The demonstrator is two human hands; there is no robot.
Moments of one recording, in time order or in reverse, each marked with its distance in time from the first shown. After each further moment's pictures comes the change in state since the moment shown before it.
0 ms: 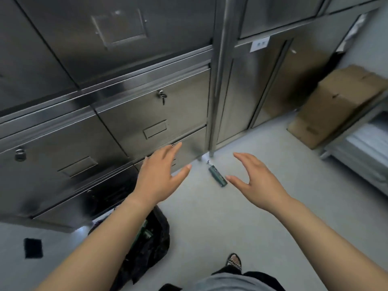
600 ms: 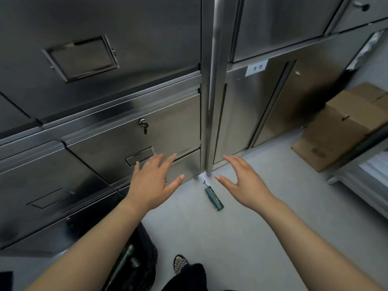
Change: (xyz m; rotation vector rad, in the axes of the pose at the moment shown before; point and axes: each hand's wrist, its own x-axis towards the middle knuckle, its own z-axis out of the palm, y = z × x) left_hand 0.142 0.023 0.028 0.222 -0.034 -0.060; right_hand 0.150 0.076 -0.033 0.074 -0.023 -0.022
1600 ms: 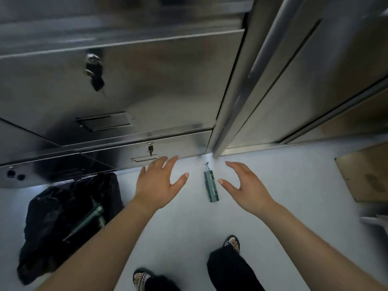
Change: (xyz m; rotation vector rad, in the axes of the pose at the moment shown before) left_hand 0.154 -0.023 0.253 -0.185 -0.216 -0.444; right_hand 0.201 0.205 0.148 0.005 -0.440 -0.026
